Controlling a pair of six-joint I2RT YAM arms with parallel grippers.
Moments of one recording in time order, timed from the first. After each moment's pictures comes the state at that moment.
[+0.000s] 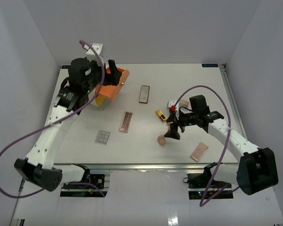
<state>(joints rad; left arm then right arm) -0.39 1.34 1.55 -0.43 0.03 -0.16 0.32 1.21 0.79 -0.43 -0.97 -0.61</state>
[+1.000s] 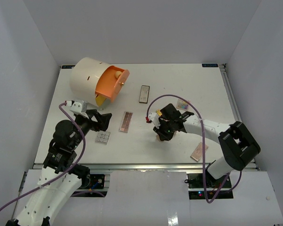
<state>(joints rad) -0.39 0.47 0.67 -0.25 0.07 -0.25 0.71 1.52 0.86 -0.46 -0.32 -0.43</state>
